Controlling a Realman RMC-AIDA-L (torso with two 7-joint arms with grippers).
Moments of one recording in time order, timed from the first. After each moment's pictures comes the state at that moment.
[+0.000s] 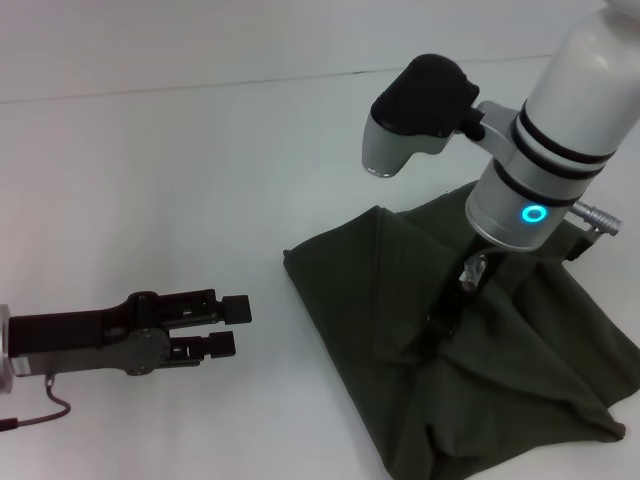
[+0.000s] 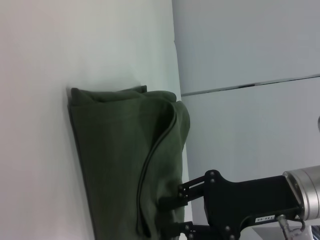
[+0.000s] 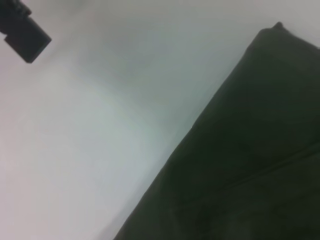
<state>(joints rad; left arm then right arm) -0.54 -2.06 0.69 0.54 2.07 1.75 -2.42 0.81 2.09 -1.43 -1.12 -2.58 -1.71 2.59</state>
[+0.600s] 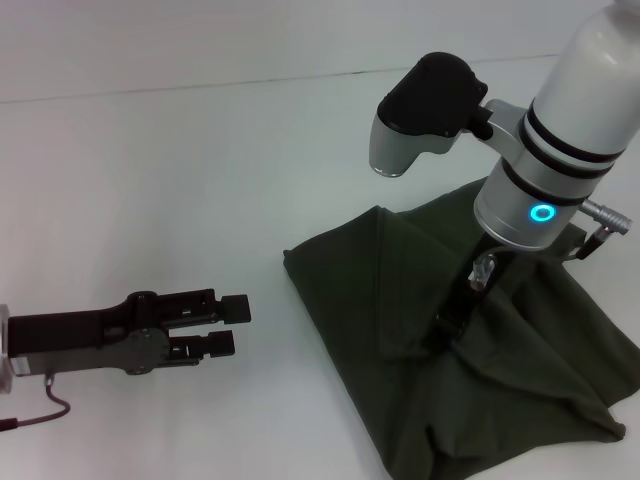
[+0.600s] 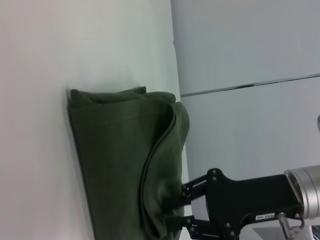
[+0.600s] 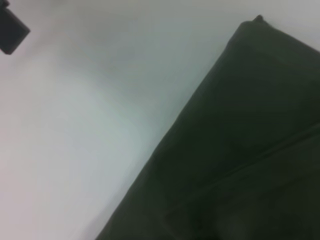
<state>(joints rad) -0.54 -2.06 0.68 0.54 2.07 1.75 -2.41 0.80 2.09 -1.43 -1.14 -2.62 -1.74 2.60</state>
